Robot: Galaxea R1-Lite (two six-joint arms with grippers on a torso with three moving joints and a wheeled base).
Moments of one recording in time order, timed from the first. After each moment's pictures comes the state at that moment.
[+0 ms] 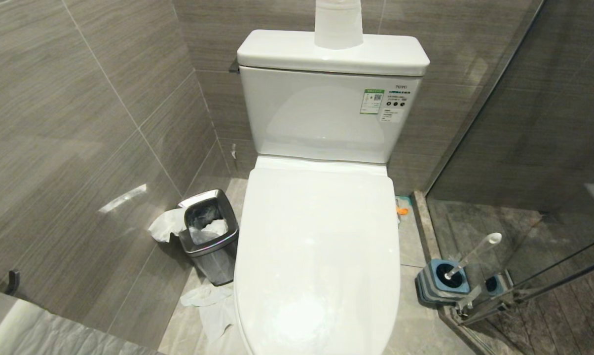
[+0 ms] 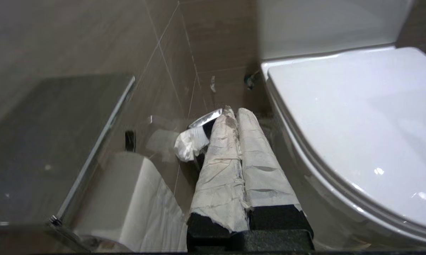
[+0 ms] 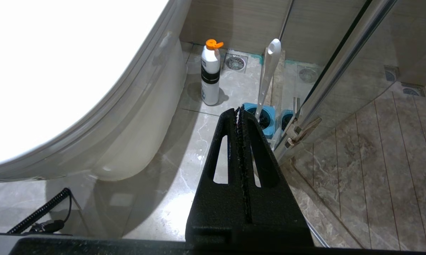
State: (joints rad) left arm 0.00 0.00 -0.10 -0.18 -0.08 0.15; right arm 0.00 0.00 0.00 0.01 0.01 -0.01
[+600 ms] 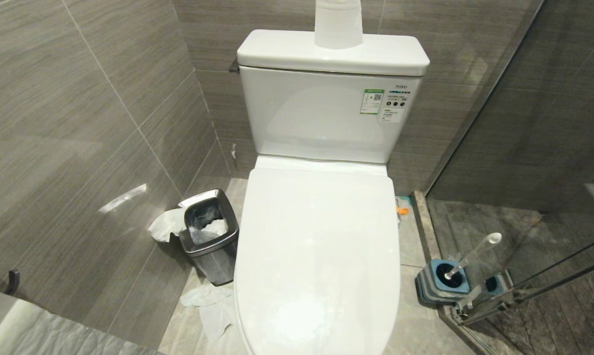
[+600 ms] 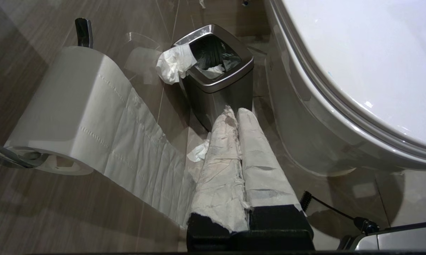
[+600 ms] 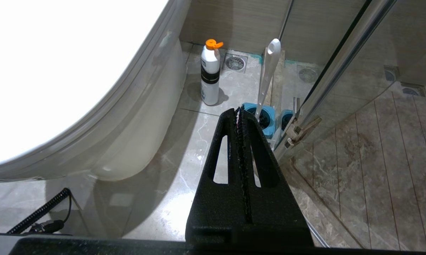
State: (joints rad) left arm 0.00 0.00 0.00 0.01 -0.06 0.13; right arm 0.00 0.00 0.00 0.01 0.01 -0.01
